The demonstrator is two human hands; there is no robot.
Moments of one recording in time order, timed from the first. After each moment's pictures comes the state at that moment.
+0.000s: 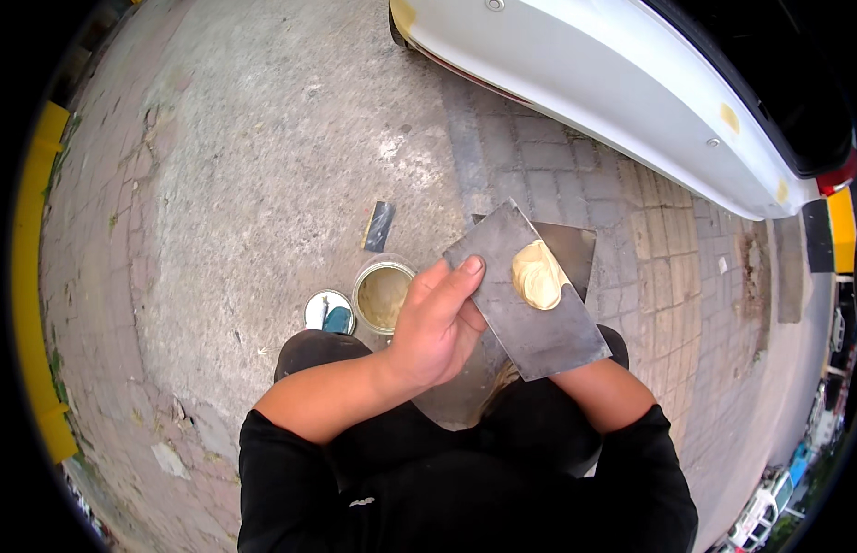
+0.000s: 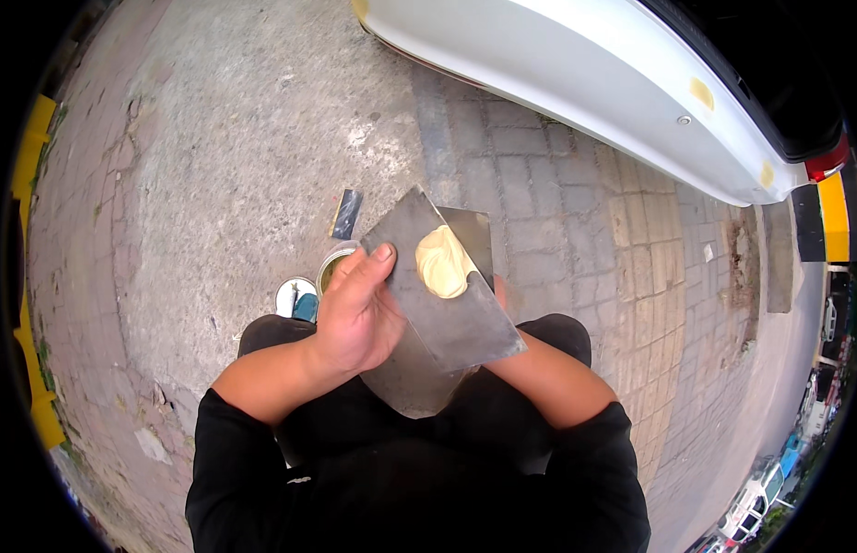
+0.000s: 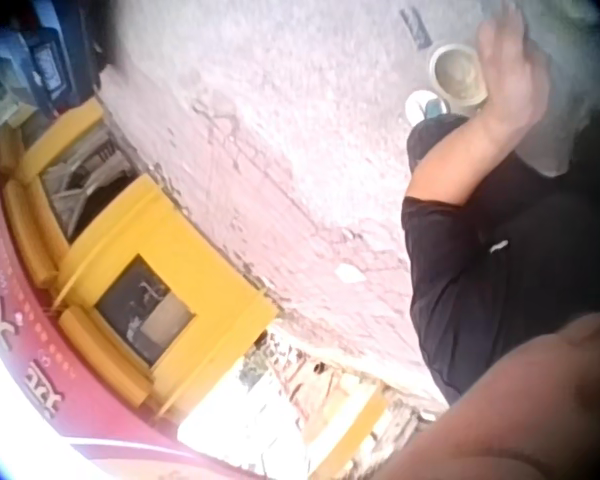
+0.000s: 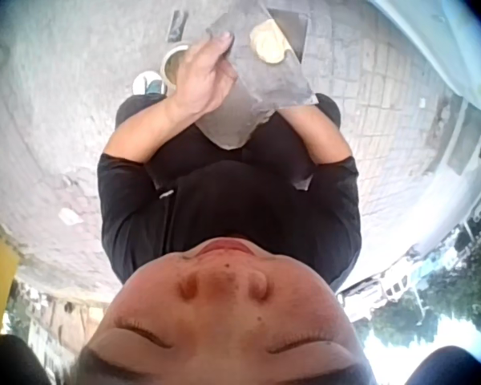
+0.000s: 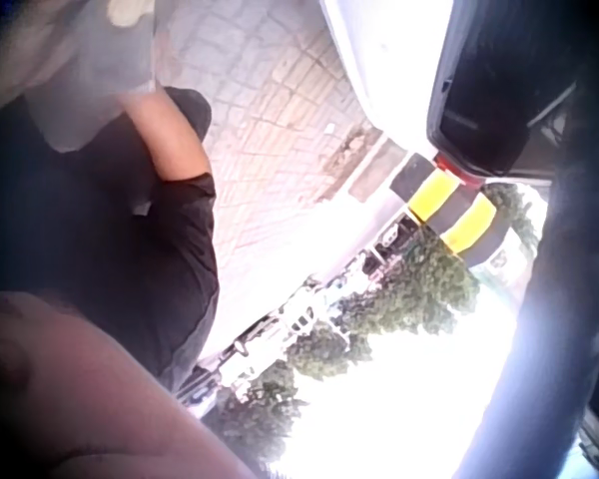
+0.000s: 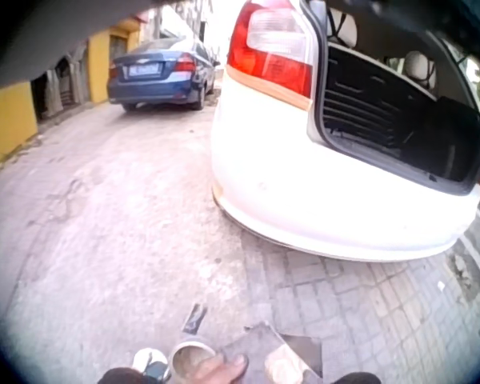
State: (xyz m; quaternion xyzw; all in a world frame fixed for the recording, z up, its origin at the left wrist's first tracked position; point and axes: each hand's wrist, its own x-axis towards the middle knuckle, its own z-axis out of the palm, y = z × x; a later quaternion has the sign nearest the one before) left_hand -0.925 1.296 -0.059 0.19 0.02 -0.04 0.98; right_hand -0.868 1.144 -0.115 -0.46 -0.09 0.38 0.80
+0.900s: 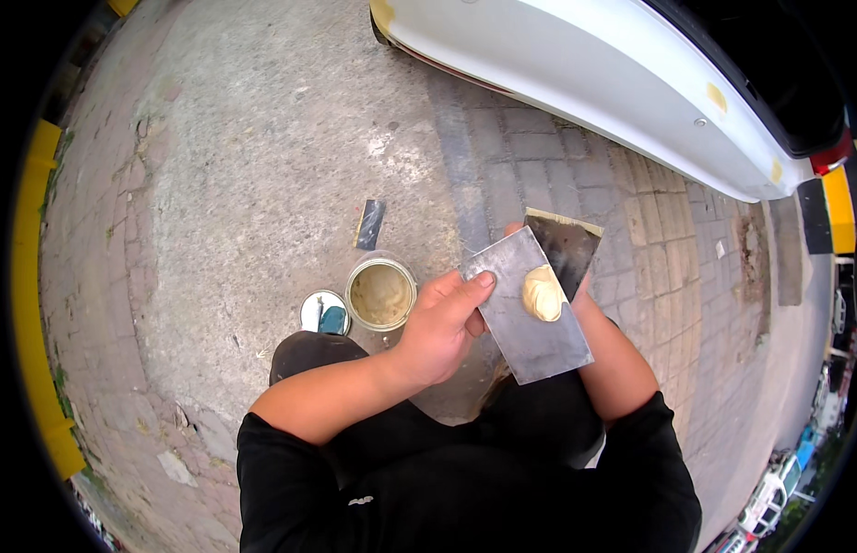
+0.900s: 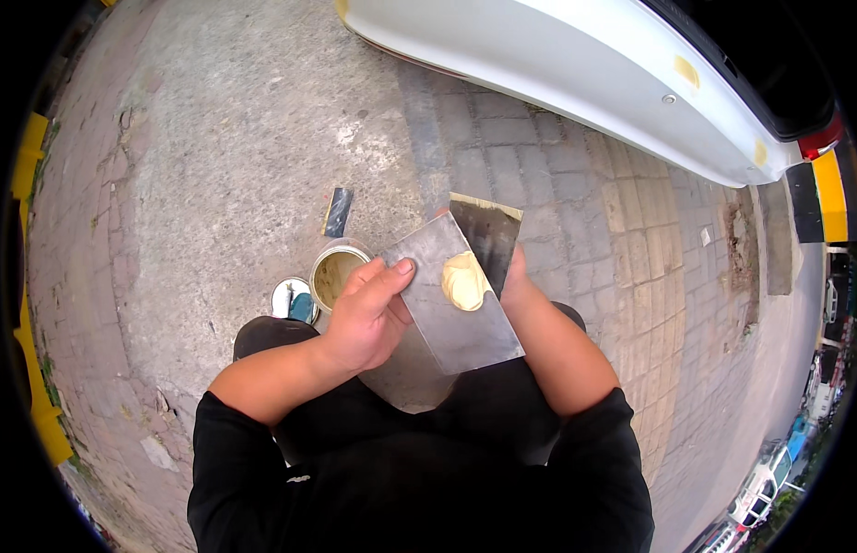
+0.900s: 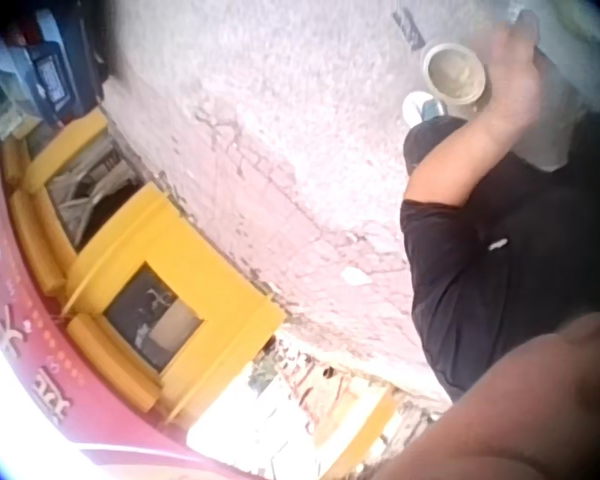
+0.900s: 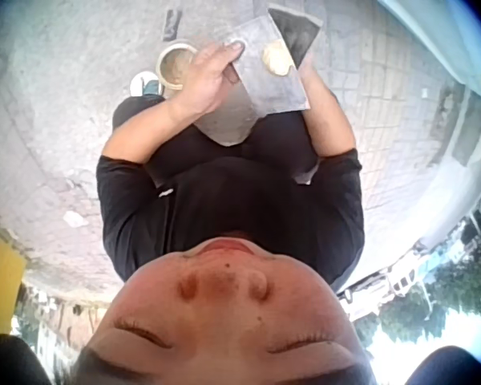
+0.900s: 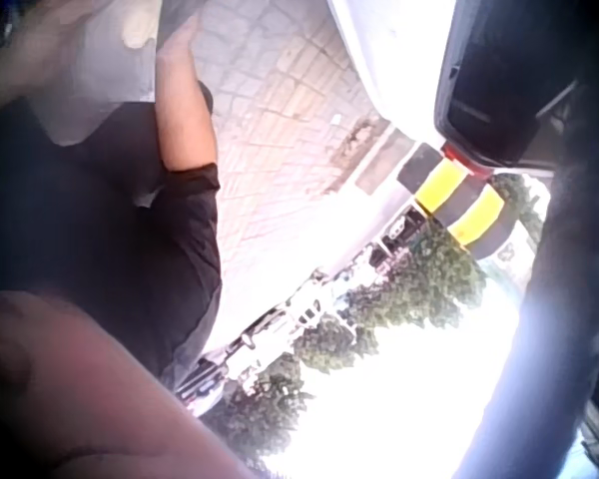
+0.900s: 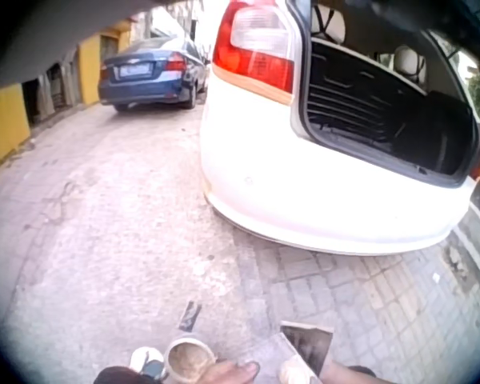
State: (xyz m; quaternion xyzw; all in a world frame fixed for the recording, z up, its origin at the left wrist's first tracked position) left_hand -0.938 1.278 -0.085 0.28 0.11 -0.12 0.95; right_hand -0.830 1.109 -0.142 -0.26 0.00 0.44 0.86
